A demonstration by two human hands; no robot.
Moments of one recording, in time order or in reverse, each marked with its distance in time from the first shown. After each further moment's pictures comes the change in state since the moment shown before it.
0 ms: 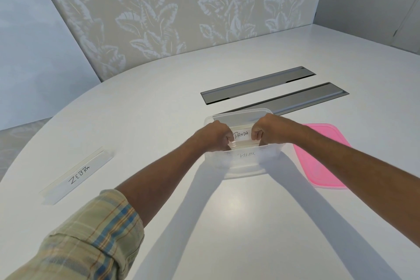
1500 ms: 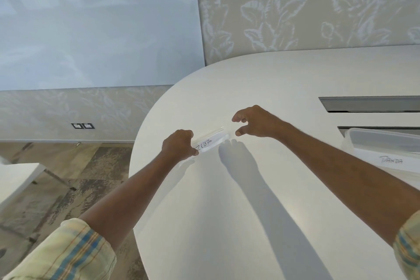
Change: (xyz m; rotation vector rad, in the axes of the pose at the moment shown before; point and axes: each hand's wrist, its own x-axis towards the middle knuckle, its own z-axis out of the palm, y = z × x) left_hand -0.334 -0.325 0.018 -0.122 0.150 -0.879; right_hand 0.191 -0.396 0.049 0.146 0.006 -0.329
